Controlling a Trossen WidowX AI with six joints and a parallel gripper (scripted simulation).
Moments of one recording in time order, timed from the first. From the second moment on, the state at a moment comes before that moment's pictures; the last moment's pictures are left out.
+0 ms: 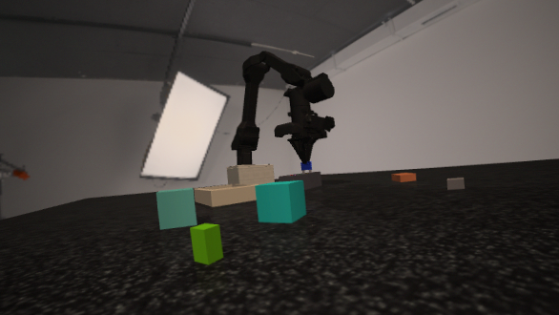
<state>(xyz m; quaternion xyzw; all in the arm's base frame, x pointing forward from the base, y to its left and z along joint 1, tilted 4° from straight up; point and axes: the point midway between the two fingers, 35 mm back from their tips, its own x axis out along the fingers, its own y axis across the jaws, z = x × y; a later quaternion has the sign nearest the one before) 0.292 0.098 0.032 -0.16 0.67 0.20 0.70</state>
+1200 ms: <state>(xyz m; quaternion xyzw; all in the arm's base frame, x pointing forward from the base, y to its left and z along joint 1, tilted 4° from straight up) 0.306 0.071 0.063 -0.16 0.66 0.20 0.70</state>
